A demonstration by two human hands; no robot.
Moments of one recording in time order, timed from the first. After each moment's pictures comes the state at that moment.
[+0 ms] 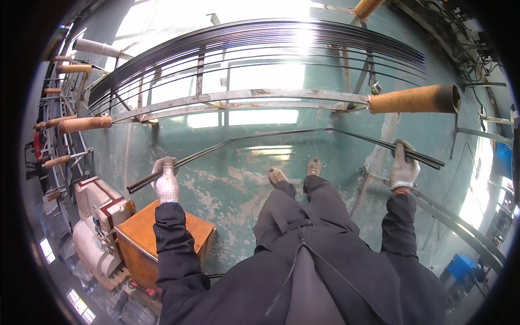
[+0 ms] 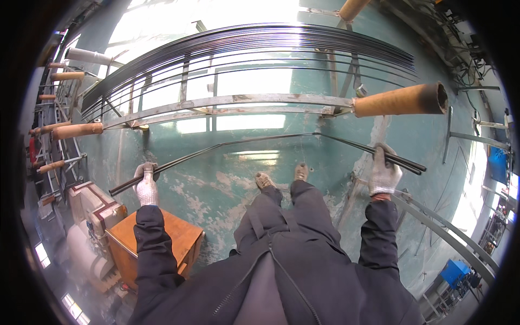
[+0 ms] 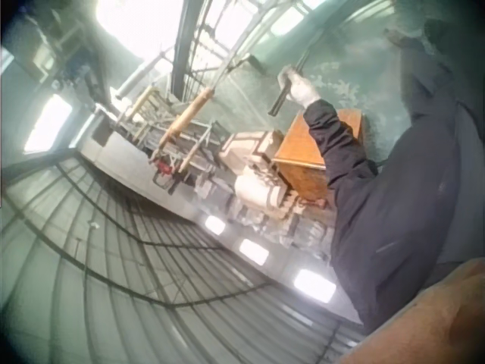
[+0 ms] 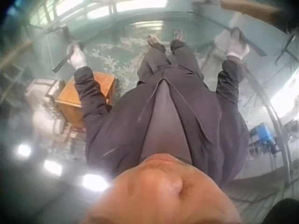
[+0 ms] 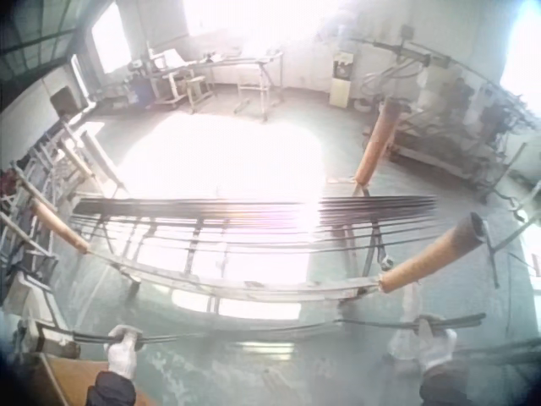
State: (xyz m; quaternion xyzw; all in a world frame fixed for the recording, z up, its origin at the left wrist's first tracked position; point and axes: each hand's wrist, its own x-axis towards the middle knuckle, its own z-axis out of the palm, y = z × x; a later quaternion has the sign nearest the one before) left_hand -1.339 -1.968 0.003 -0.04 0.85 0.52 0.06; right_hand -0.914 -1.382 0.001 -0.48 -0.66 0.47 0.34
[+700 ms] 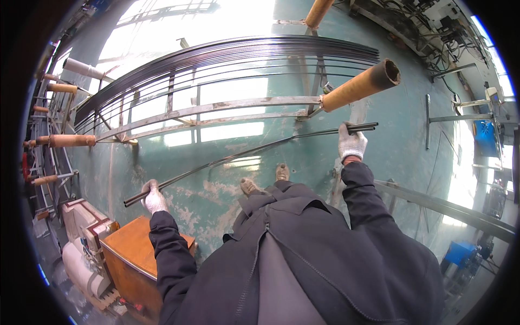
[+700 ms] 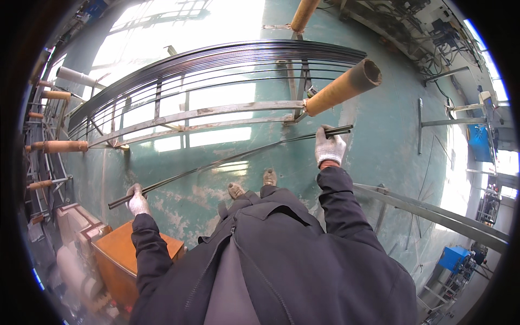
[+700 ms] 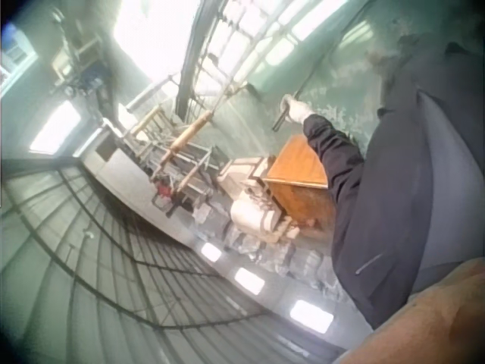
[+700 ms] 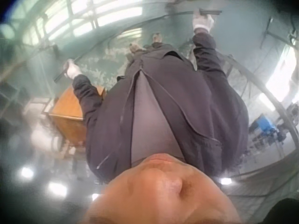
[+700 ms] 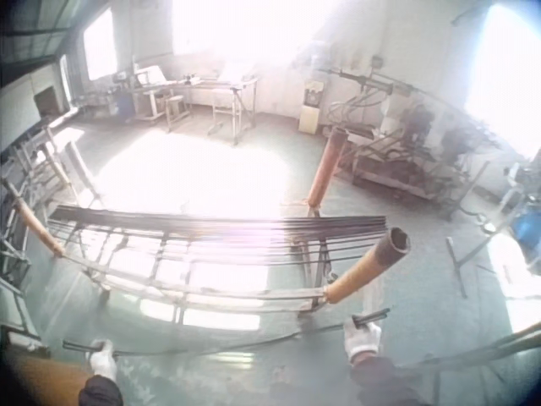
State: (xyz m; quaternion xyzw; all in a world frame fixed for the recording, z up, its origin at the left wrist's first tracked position) left_hand -1.255 -1.984 -0.037 -0.21 0.84 0.49 -0.01; right_hand -0.909 -1.352 -0.018 -0.53 -0.71 0.36 0.30
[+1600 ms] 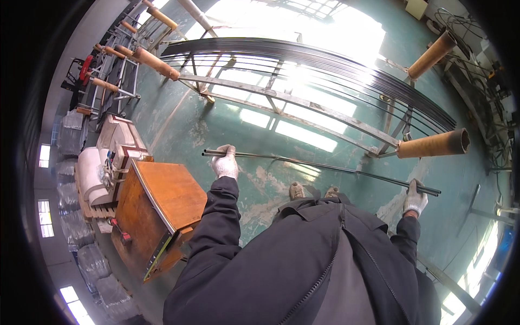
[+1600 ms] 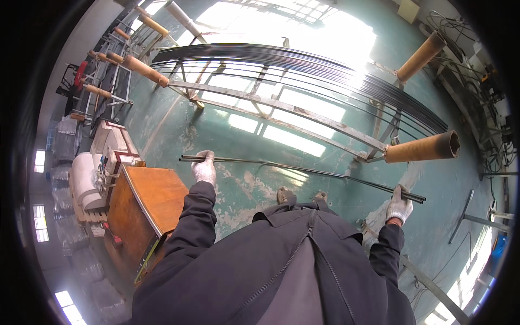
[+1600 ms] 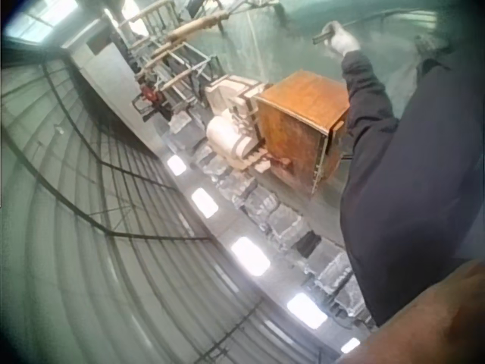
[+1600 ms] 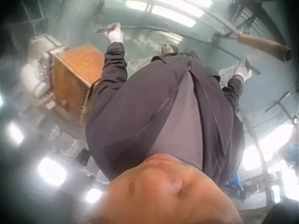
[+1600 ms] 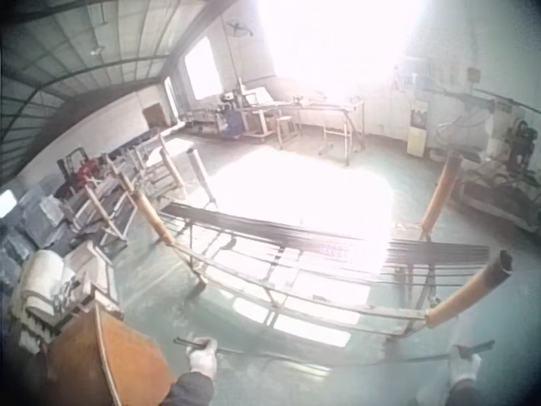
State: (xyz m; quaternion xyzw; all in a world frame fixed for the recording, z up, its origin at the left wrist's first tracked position) left_hand -1.193 -1.985 -0.035 -0.20 0.80 0.56 -0.10; right_hand -0.847 -1.335 -0.040 -0.53 -0.73 0.37 0.22
